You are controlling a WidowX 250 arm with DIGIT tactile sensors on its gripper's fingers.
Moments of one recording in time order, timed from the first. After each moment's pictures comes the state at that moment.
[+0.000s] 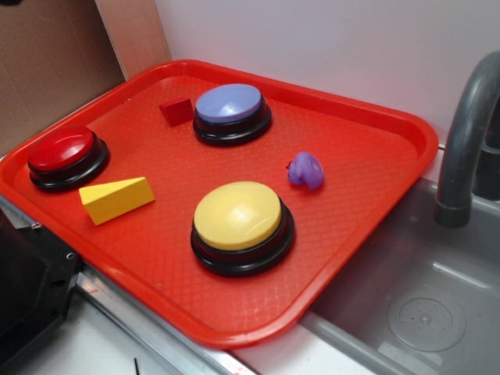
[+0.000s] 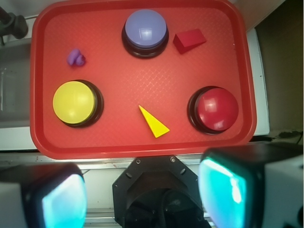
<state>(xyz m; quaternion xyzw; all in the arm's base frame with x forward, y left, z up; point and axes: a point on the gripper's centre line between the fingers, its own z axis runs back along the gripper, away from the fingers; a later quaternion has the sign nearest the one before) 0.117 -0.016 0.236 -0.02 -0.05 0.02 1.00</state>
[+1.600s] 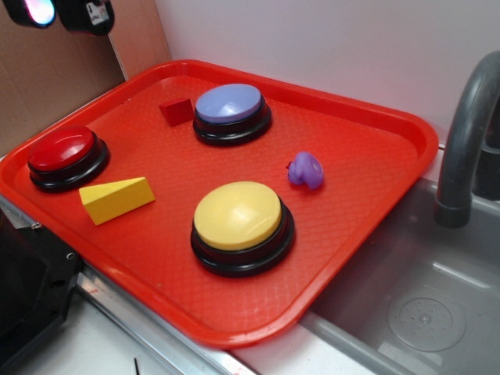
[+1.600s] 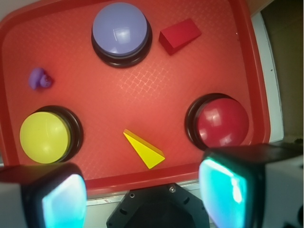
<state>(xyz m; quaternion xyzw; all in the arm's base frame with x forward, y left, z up) 0.170 0.011 0.186 -0.03 0.00 0.09 1.00</state>
